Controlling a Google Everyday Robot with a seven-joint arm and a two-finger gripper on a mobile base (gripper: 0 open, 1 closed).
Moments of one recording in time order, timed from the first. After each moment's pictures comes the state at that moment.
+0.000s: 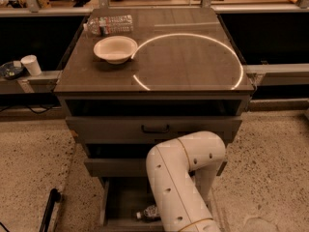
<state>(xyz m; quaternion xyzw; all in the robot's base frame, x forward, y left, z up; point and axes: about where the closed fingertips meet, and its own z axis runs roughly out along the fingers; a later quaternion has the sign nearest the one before) 0.498 -0.085 0.099 -0.69 0.68 0.16 0.17</state>
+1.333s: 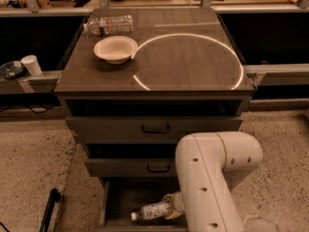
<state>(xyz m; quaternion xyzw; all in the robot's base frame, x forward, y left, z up) 0.485 -0.066 0.169 -0.71 0.63 0.18 0.28</state>
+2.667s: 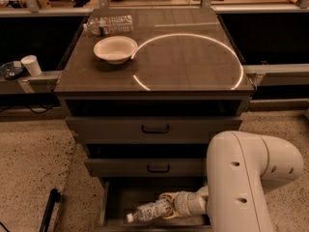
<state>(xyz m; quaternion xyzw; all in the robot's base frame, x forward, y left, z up) 0.463 -0.048 0.257 -0.71 0.55 0.18 0.40</state>
